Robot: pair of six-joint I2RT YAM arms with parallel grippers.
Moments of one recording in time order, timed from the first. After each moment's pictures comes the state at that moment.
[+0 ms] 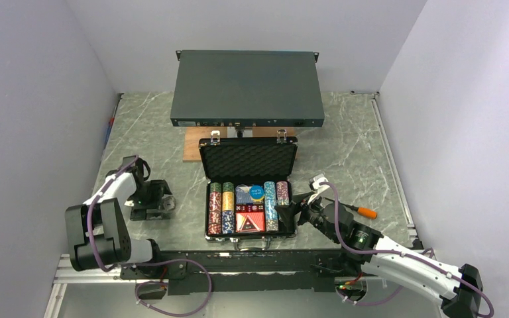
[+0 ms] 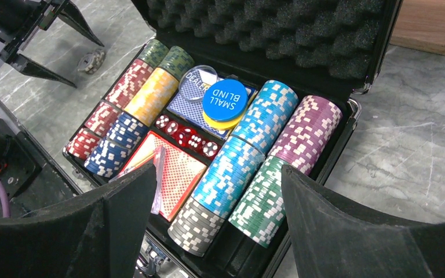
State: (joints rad) left arm 0.21 1.33 0.64 -0.77 0.09 -1.40; right arm 0.99 0.43 0.18 0.01 0.26 0.41
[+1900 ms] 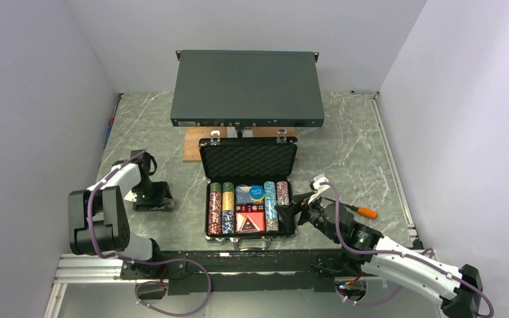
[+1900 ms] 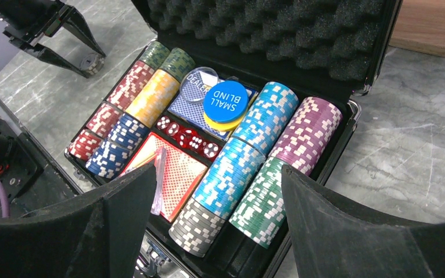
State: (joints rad) left arm 0.14 1.45 0.72 -0.83 0.00 -1.50; right arm 0.99 0.42 0.18 0.01 0.26 0.41
